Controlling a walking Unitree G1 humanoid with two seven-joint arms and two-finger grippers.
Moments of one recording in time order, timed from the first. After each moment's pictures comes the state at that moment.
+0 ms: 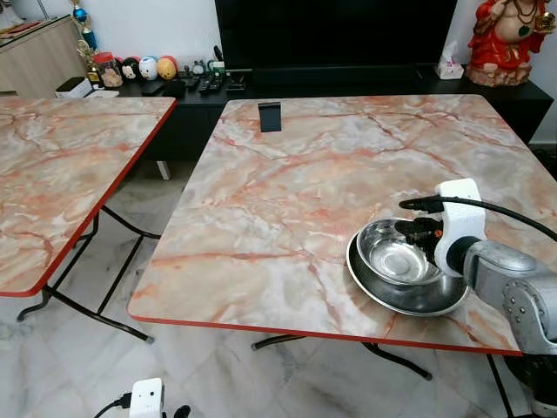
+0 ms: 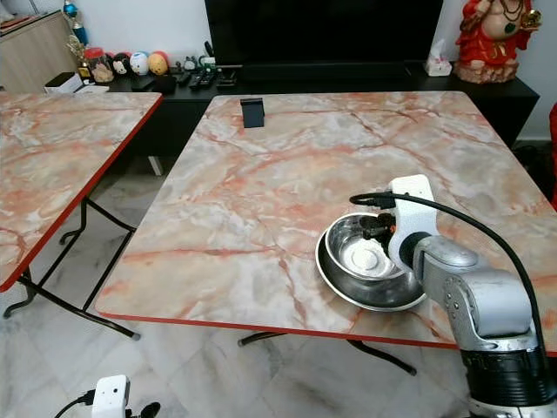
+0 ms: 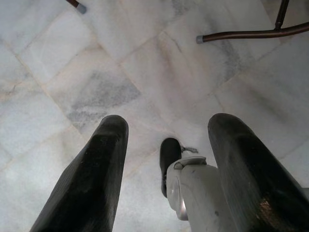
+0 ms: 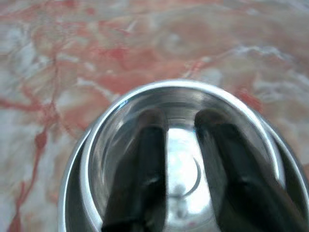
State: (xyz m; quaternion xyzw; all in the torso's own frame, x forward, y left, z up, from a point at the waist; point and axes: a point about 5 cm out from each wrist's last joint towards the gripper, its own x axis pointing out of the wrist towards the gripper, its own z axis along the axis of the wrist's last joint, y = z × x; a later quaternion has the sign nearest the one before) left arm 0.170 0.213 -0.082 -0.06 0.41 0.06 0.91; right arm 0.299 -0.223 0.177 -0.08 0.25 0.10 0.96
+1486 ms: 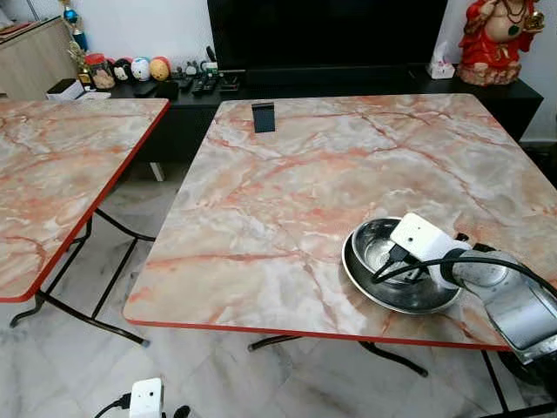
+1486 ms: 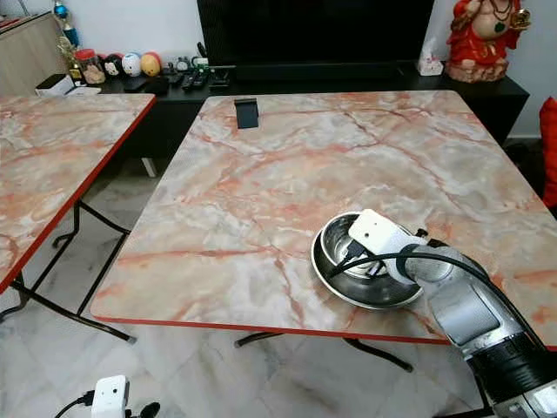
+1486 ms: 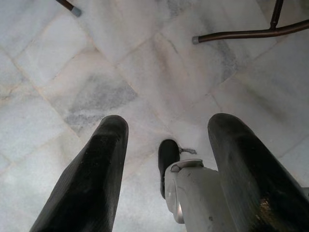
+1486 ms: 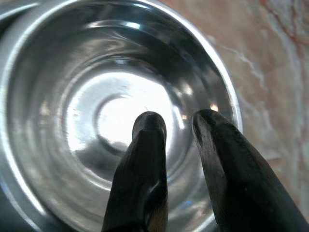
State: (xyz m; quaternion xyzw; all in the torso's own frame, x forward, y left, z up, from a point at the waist) left arm 0.170 0.213 -0.082 -0.06 0.41 0.06 0.91; right arm 0.315 -0.230 0.153 -0.41 0.25 0.18 0.86
